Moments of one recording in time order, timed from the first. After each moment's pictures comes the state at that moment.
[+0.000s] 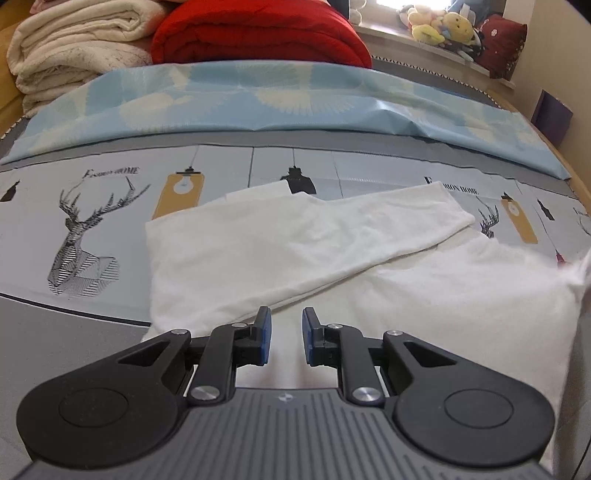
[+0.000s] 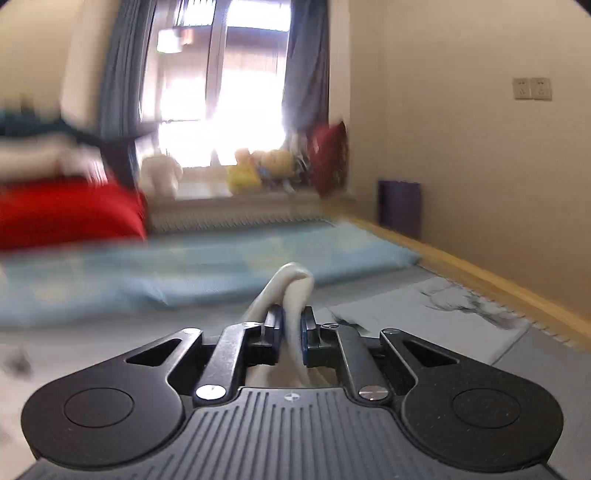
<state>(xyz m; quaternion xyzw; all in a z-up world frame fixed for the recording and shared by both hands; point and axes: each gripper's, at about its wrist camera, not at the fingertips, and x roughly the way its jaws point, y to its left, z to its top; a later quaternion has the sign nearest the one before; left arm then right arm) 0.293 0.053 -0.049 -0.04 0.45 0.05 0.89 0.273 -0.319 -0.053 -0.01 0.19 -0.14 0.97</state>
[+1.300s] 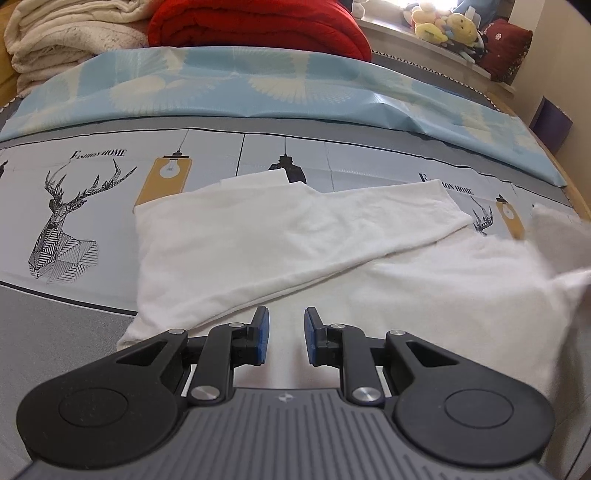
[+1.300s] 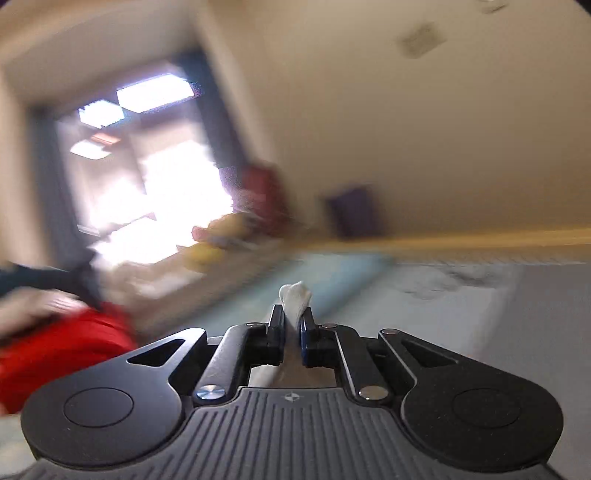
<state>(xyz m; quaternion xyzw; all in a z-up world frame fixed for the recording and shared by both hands) 0.299 0.050 -0.057 -0.07 0.46 0.04 0.89 0.236 -0.385 -0.043 0.22 0.09 -0.21 0.95</state>
